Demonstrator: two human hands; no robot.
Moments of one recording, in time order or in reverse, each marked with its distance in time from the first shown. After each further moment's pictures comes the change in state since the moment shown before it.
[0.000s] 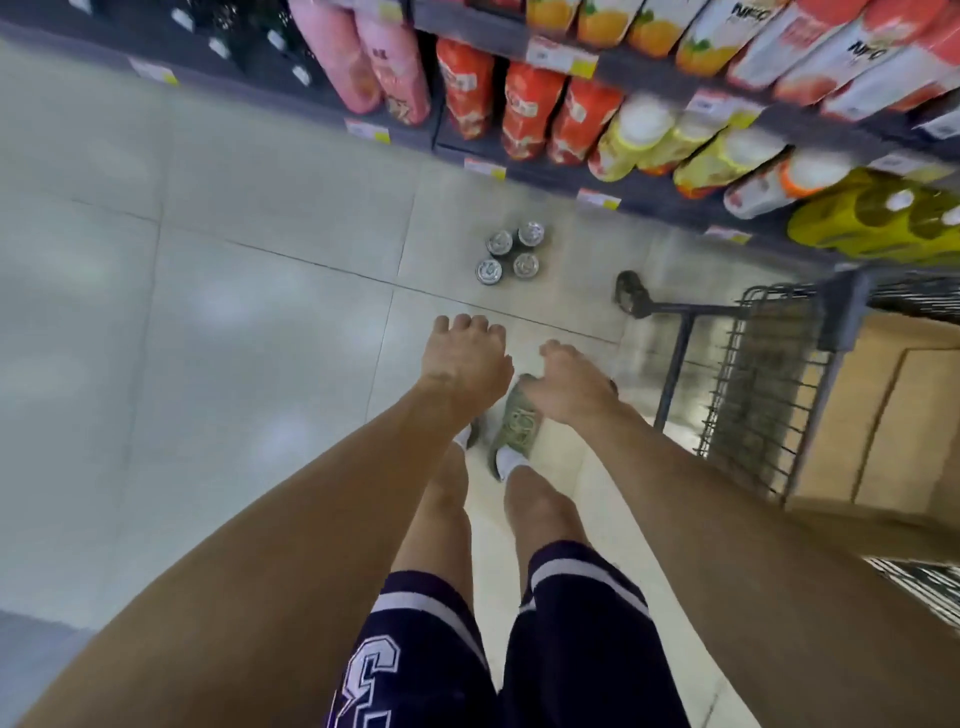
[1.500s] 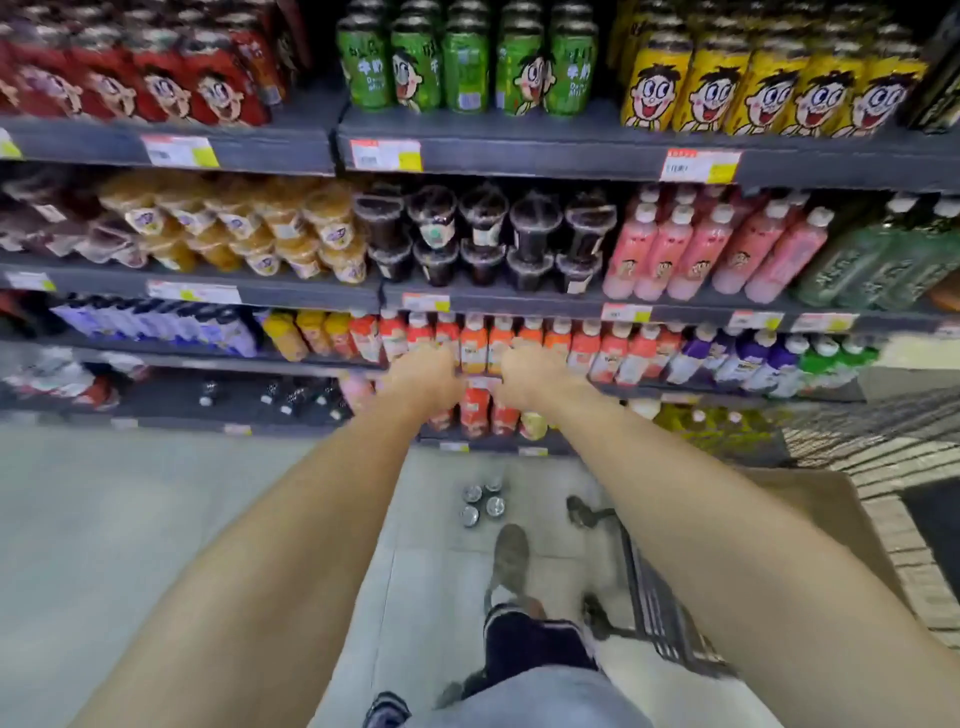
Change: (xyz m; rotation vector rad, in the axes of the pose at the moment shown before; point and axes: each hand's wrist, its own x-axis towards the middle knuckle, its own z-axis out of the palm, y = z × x) left_hand -0.155 -0.014 -0.287 -0.132 0.531 0.000; right_hand -0.198 -0.091 -0.240 -0.323 0.634 -0.267
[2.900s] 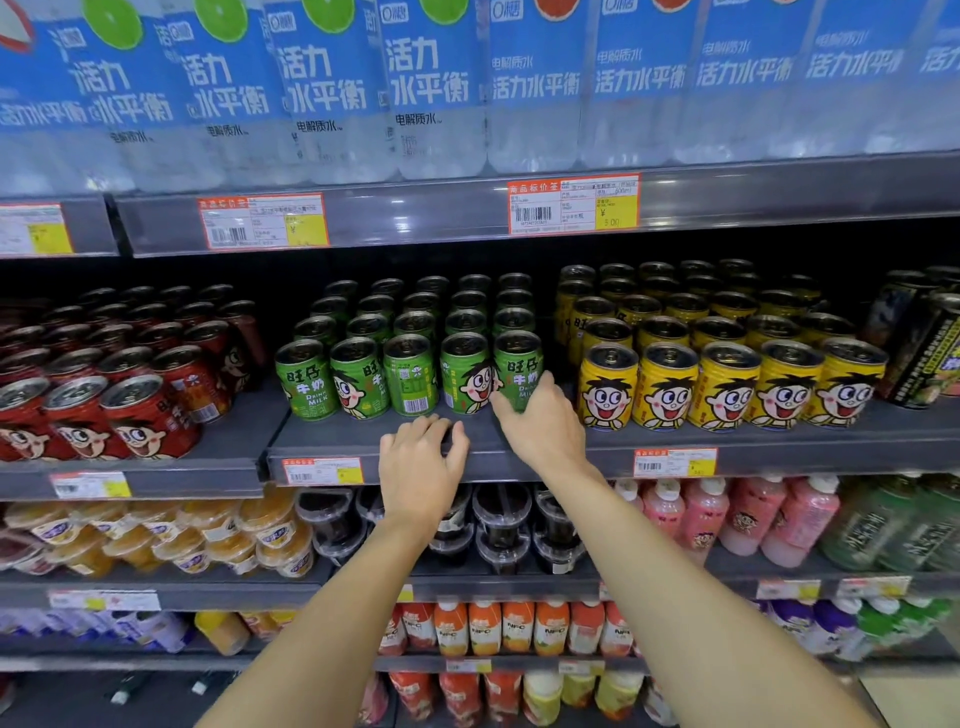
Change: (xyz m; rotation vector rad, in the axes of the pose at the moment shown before) left_hand 0.244 0.066 -0.126 -0.100 0.886 0.083; right_hand 0.184 0.107 -0.215 0.670 0.698 0.310
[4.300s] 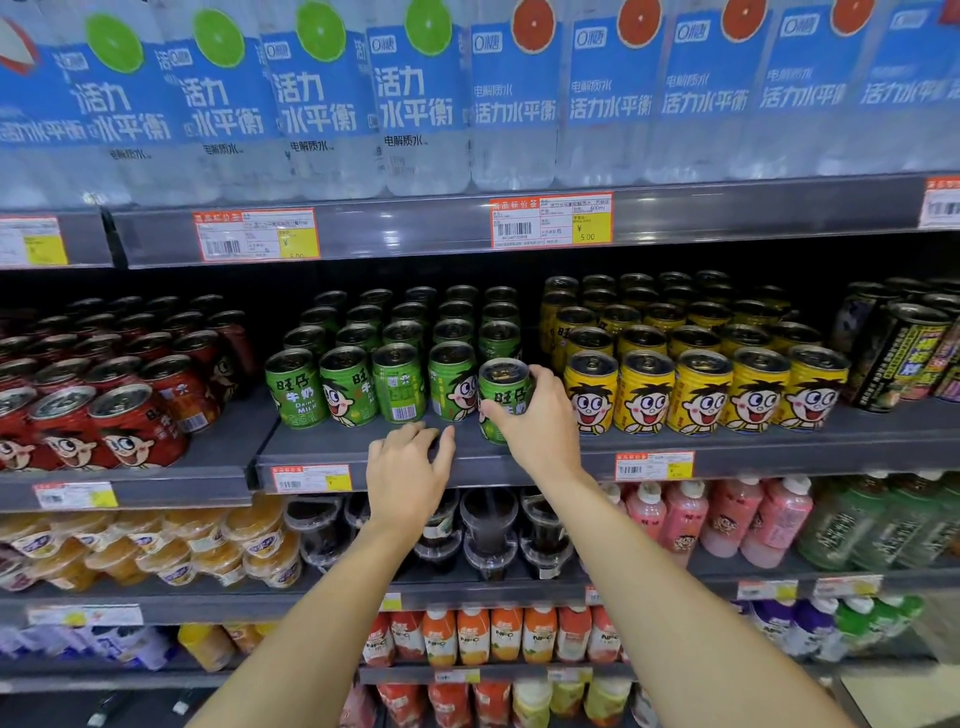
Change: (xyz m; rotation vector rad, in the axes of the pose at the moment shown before) left_hand 0.001 -0.003 -0.001 -0.013 -0.001 0.016; right_hand -0.011 0.001 -0.020 0.173 0.125 -0.115
